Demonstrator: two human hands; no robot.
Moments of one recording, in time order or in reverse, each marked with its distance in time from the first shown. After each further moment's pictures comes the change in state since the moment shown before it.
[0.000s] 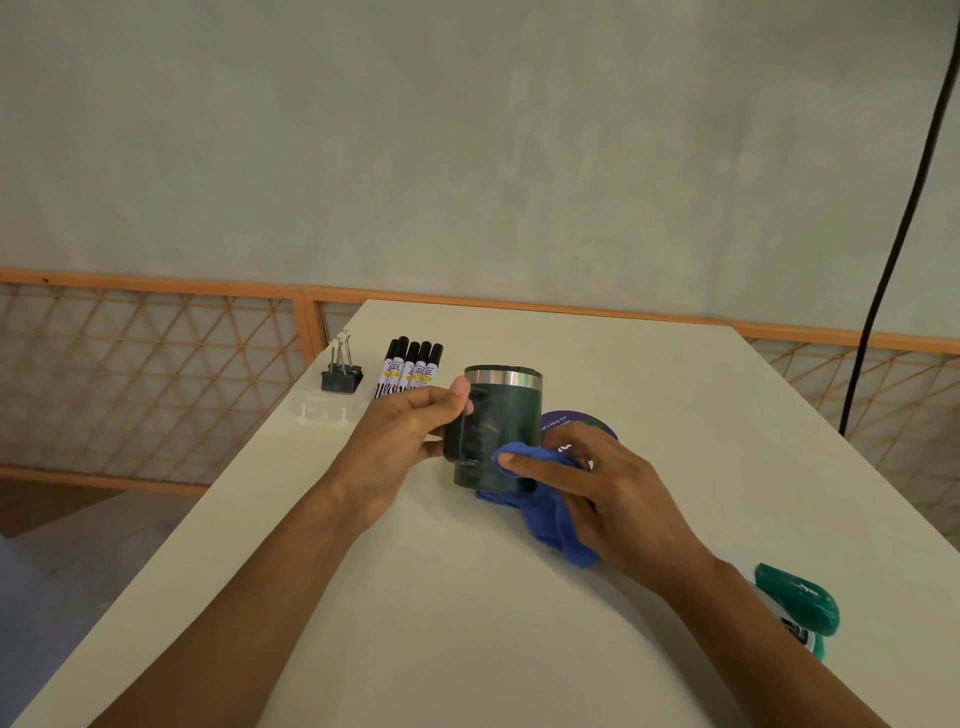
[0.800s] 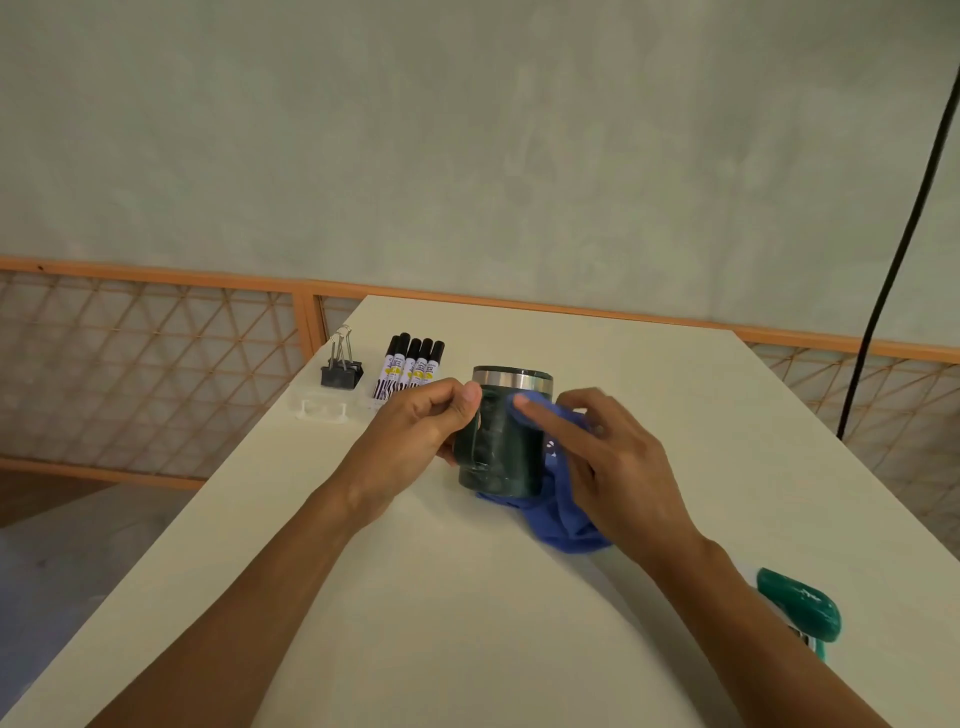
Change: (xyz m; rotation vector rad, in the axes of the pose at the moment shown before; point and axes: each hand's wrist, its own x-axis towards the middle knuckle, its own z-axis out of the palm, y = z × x) left_hand 0.004 -0.007 -0.002 0.294 -0.097 0.202; right_hand 0.023 -0.004 -0.007 -0.057 0.119 0.123
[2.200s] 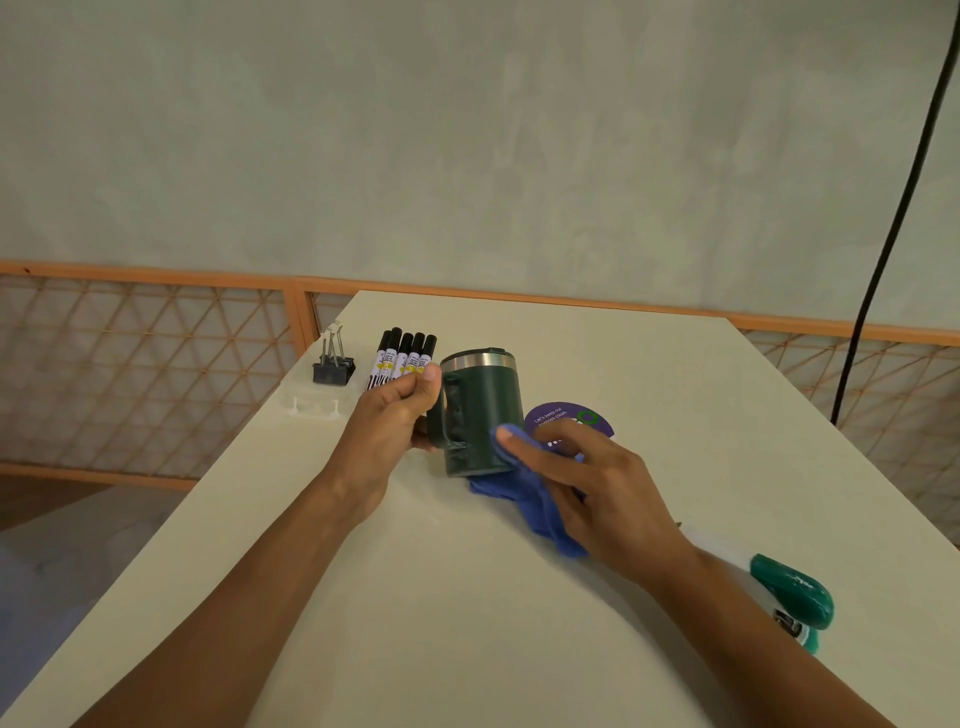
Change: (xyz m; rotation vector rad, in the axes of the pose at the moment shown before) left_hand 0.005 -0.006 0.000 -0.246 0.221 -0.189; right_hand -0.024 -0.001 0.013 0.120 -0.068 -0.056
